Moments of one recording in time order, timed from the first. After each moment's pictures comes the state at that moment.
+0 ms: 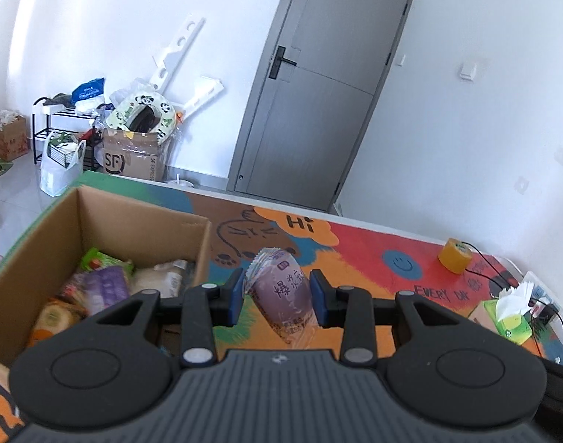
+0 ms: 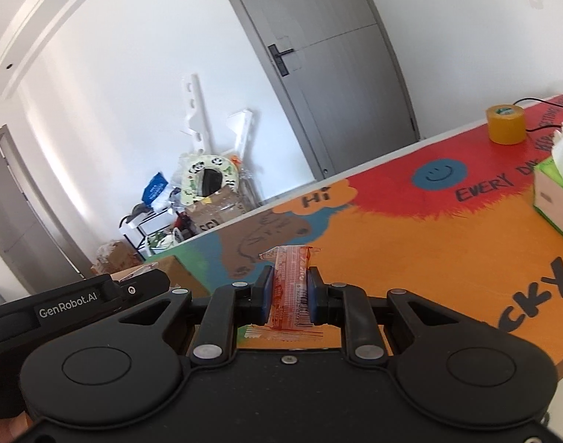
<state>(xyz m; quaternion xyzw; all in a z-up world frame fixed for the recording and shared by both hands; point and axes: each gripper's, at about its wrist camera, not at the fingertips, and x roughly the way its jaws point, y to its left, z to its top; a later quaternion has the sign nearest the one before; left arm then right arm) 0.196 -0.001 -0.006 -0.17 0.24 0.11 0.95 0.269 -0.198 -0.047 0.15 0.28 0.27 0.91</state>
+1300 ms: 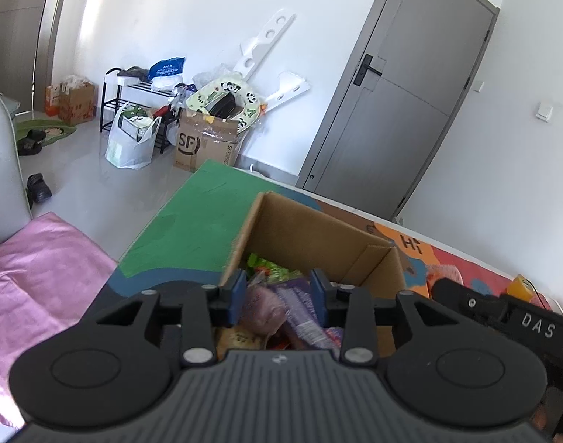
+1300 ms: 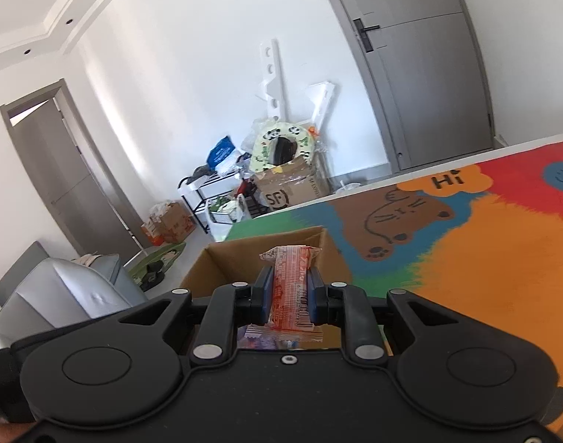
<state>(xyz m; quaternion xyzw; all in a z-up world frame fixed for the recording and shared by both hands) 0.143 0.135 -0.019 -0.22 0.26 0.20 0.92 0.244 -0.065 -0.032 0.10 0.29 0.37 0.87</state>
